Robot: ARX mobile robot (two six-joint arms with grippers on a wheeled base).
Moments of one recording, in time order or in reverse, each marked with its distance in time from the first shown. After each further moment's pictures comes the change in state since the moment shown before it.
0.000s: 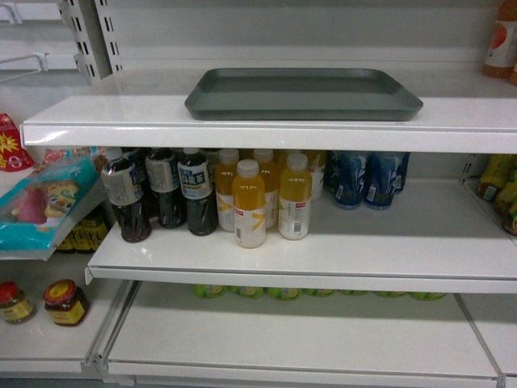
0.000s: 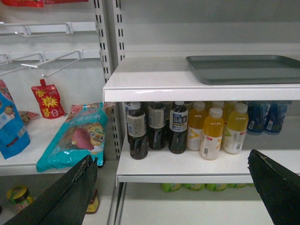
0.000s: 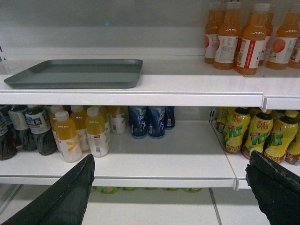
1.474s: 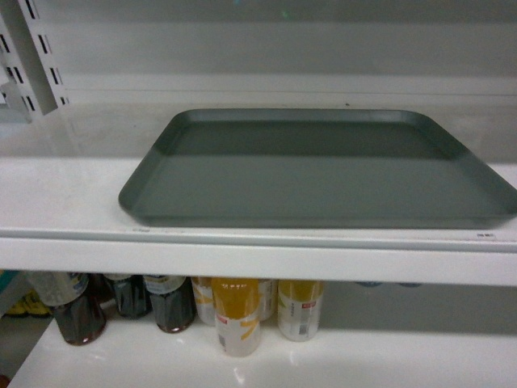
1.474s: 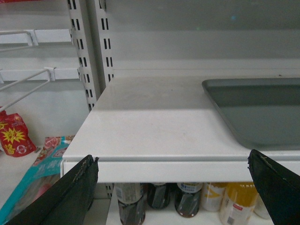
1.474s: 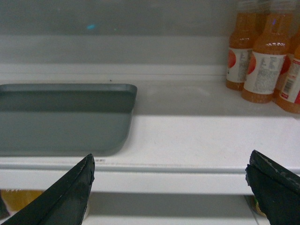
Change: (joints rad) left arm 0.000 0.000 0.000 -0.001 0.000 0.000; right arm 0.000 0.000 0.000 -0.005 0.000 0.000
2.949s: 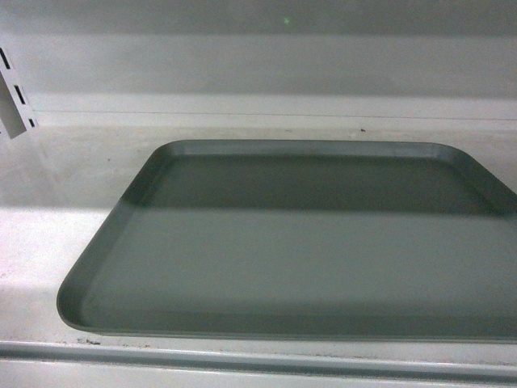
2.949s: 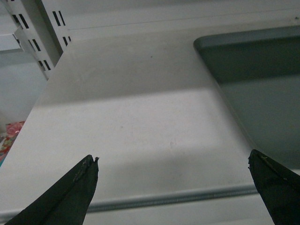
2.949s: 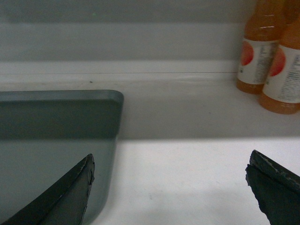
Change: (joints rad) left arm -0.160 0.400 0.128 -0.011 -0.077 0.036; right arm 0.052 0.430 0.020 0.336 0.095 0.011
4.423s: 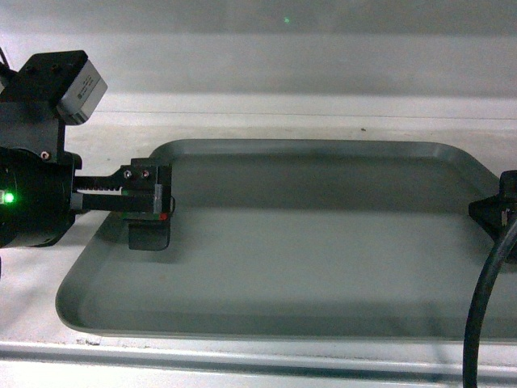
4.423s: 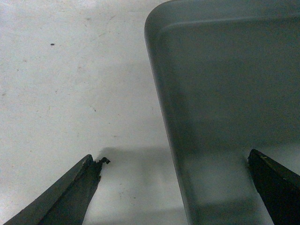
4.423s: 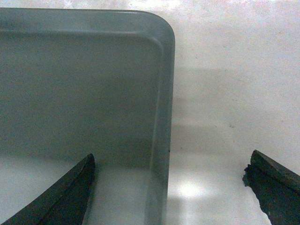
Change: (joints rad) left arm -0.131 1.128 0.536 0.270 0.025 -0.159; right arm 0.040 1.089 0.552 0.060 -0.149 0.034
